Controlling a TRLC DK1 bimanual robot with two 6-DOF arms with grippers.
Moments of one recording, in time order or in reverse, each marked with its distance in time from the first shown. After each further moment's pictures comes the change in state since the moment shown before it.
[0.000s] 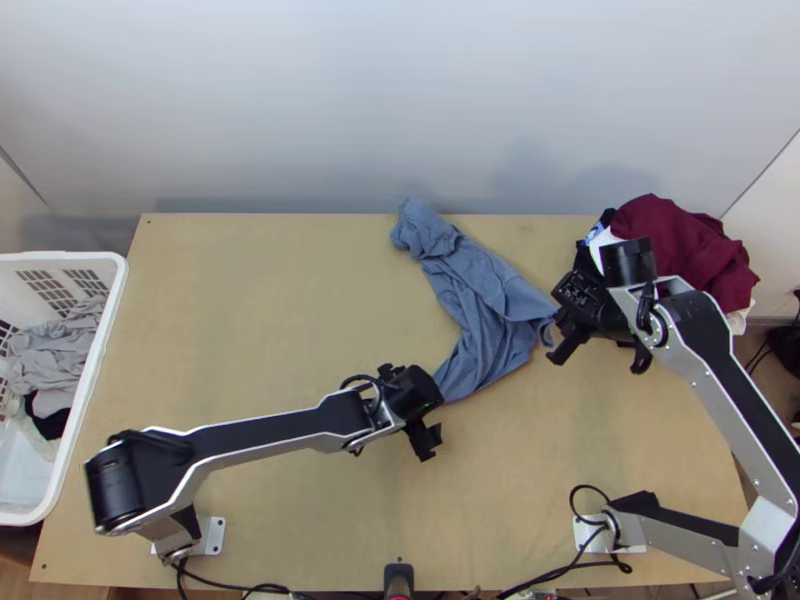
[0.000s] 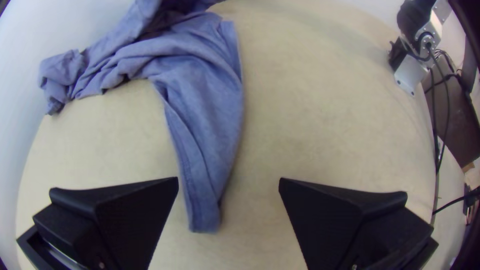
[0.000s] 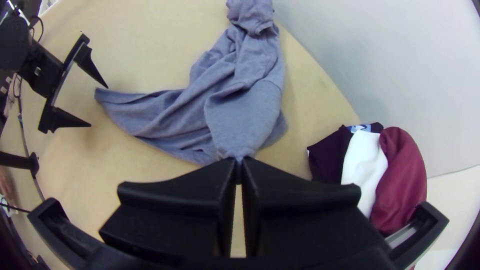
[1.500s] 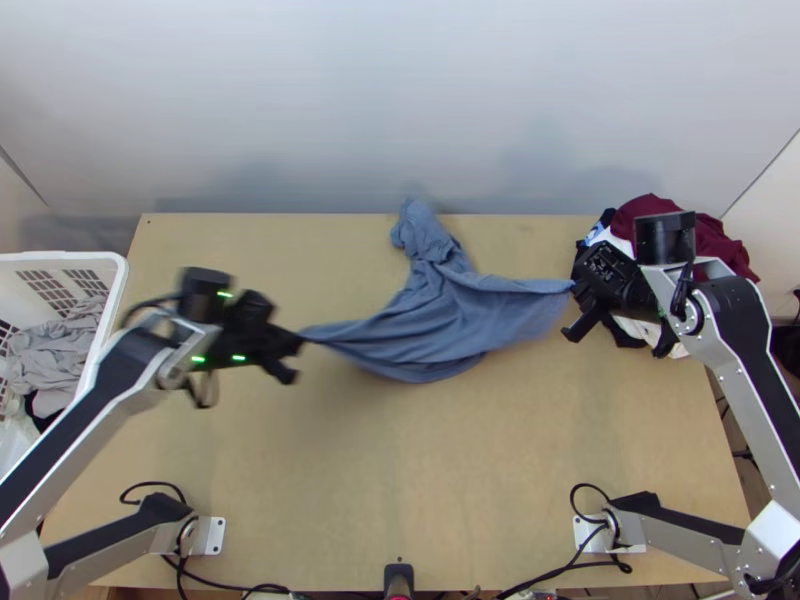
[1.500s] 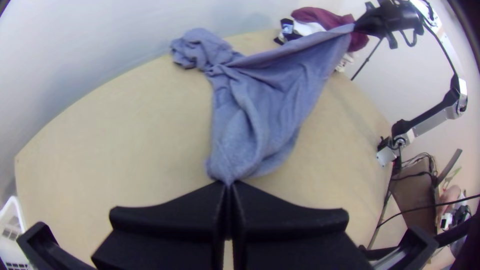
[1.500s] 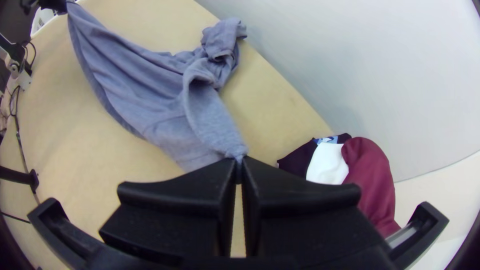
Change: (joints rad) left arm 0.729 -0.616 -0.056 -0.520 0.441 0.104; right arm -0.049 0.005 0.167 -0.045 -0.007 -0.001
